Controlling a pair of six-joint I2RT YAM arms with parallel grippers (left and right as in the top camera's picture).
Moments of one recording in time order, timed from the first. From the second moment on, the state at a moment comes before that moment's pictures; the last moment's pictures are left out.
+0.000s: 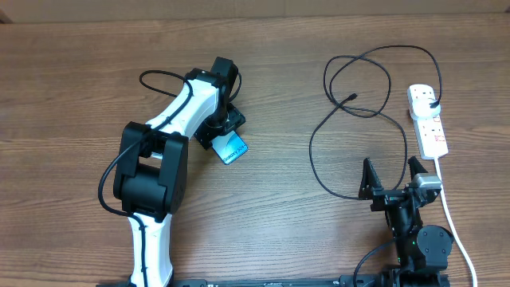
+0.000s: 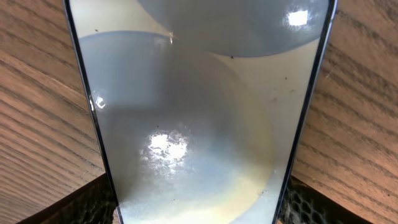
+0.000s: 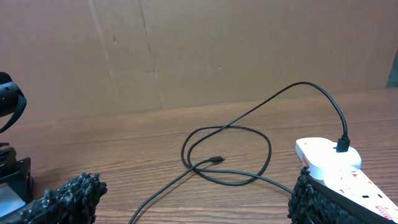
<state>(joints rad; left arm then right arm) -0.32 2.19 1.62 -0.99 0.00 -1.00 -0.04 0.01 0.02 -0.02 -0.12 0.13</state>
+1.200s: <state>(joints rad) -0.18 2.21 1.82 -1.40 0.64 -0.64 -0.04 0.01 0.02 -0.02 -0.12 0.13</state>
